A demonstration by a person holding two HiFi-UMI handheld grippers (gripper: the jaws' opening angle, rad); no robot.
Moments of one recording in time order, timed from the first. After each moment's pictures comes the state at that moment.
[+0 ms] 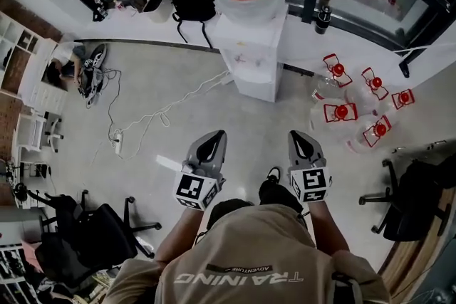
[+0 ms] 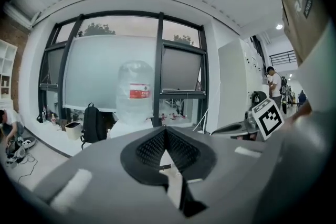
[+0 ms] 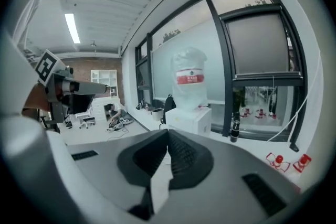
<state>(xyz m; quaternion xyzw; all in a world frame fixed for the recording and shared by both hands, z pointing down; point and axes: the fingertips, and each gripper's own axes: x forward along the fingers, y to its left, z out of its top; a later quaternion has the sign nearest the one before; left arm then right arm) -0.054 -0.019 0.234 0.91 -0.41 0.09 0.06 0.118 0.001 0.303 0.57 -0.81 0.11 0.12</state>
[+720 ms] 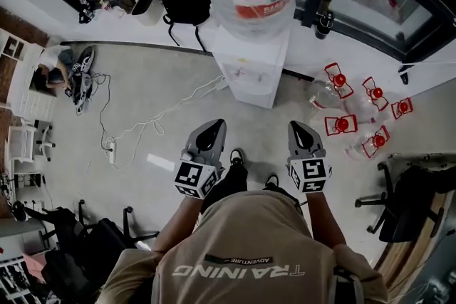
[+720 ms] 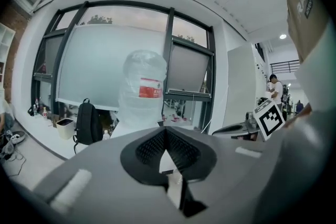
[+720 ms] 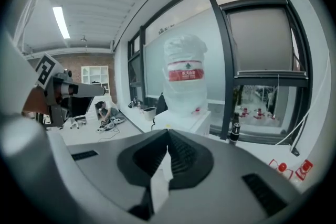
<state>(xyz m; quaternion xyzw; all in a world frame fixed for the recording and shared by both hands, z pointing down) -0.066 -0.170 0.250 0.91 -0.39 0.08 0.09 0.112 -0.138 0.306 0.59 -0.79 0.12 0.13</state>
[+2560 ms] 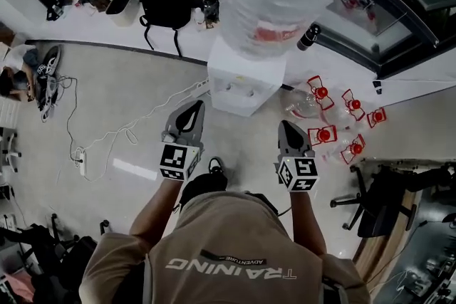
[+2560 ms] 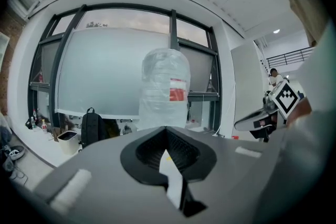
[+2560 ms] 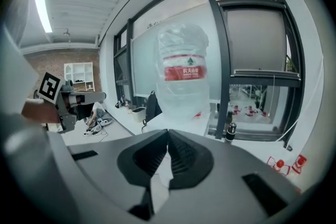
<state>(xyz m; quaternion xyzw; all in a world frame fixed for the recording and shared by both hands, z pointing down) -0.136 -0.312 0.262 0.92 -0.38 0.08 0.05 0.071 -0.223 0.295 0.65 -0.73 0.15 0.14</state>
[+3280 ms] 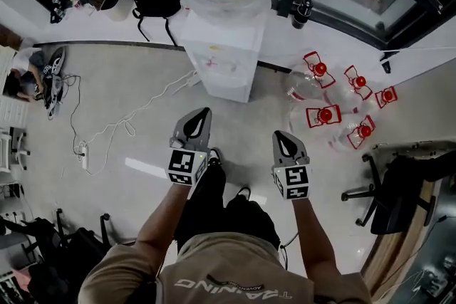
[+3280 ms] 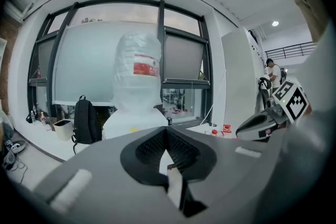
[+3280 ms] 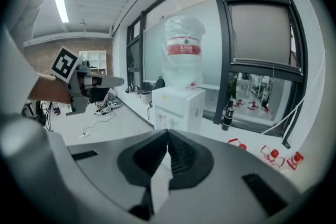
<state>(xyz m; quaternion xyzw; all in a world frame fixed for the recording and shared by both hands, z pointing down) -0.034 -0.184 0.359 0.92 -0.38 0.11 0.05 0.129 -0.087 0.412 0.60 -0.77 0.14 0.20</state>
